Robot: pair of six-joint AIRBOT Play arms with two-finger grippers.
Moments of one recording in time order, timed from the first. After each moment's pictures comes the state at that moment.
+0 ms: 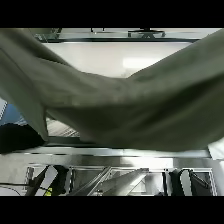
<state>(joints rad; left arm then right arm) 0.78 -0.96 1.93 -0.03 -1.49 -1.12 -0.65 -0.70 1.65 -0.32 1.12 0.97</state>
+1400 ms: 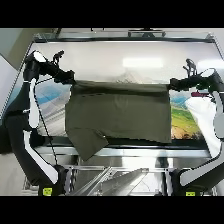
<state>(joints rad) 0.08 -2.00 2.01 1.13 -1.51 -1.39 -0.22 -1.84 1.56 -0.99 1.09 1.17</state>
